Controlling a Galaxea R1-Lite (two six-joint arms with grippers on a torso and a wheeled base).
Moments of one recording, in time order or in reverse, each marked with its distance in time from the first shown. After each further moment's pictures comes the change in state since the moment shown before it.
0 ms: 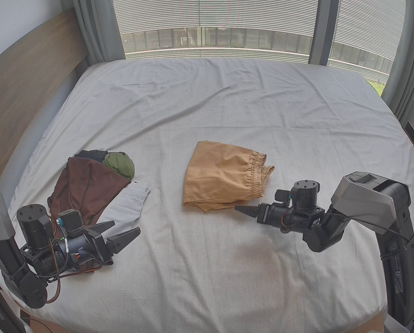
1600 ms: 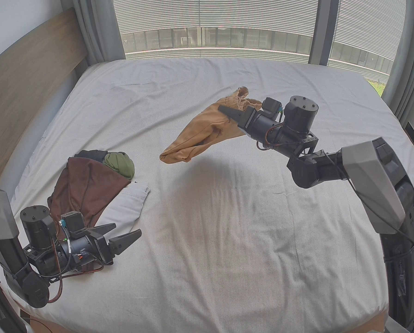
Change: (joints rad) left arm 0.002 0.031 -0.005 0.000 0.001 0.003; right arm 0.076 -0.085 -0.689 0.213 0.007 0.208
